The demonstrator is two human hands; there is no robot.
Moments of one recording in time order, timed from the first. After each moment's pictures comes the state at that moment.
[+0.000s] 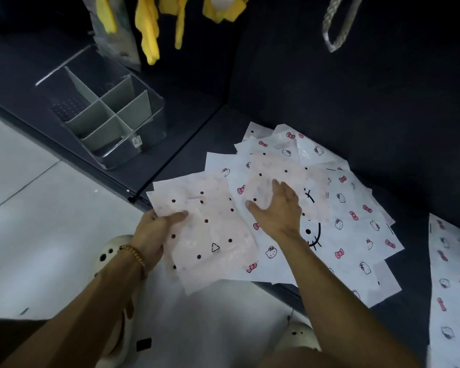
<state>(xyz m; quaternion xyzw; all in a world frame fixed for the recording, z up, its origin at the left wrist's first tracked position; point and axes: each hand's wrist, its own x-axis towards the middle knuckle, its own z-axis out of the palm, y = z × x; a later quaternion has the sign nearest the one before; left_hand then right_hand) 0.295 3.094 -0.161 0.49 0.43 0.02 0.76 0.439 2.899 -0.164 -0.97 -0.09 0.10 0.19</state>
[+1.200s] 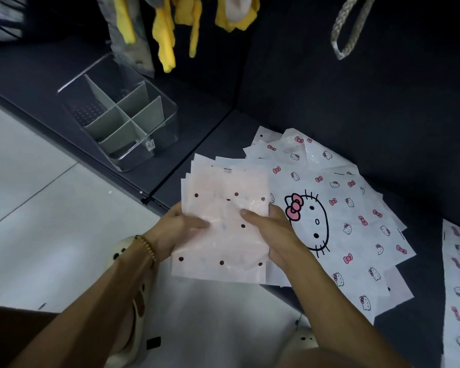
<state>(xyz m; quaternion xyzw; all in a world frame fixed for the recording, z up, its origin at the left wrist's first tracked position) 0.297 3.094 -0.130 0.55 0.32 -0.10 0.77 0.395 2.914 -0.137 -0.71 0.04 0.34 0.62</state>
